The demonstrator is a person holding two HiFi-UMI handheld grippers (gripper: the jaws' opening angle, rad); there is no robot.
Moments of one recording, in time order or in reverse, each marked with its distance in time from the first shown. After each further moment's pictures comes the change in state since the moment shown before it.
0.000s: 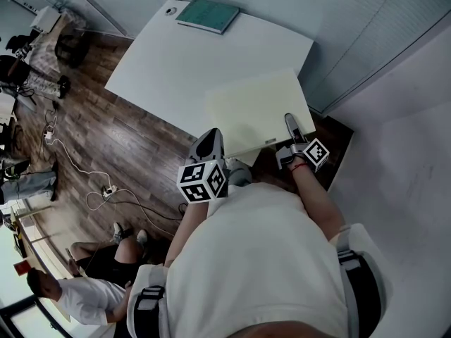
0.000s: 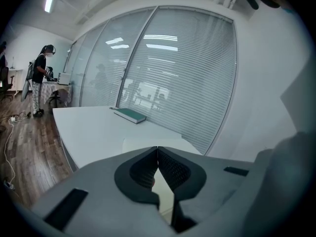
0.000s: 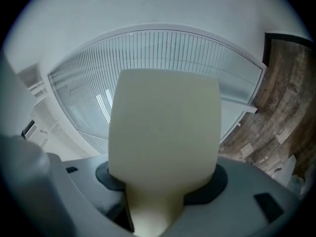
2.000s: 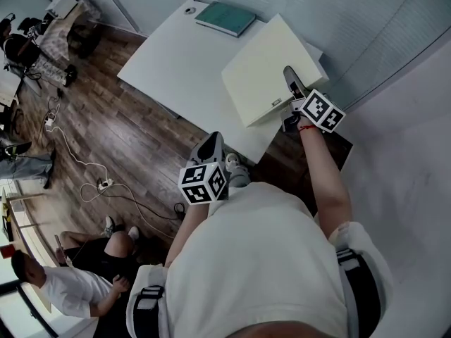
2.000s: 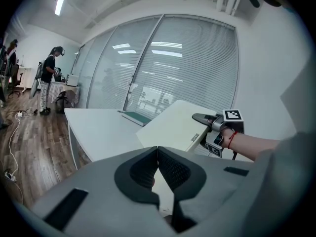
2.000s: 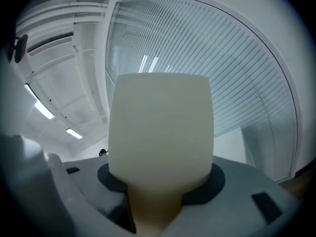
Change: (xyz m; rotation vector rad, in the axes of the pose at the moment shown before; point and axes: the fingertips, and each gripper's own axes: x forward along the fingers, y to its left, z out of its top) left arm -0.059 0.015 -0.009 -0.041 -0.058 0.034; right arm 0.088 0.193 0.006 -0.796 0.087 -0.023
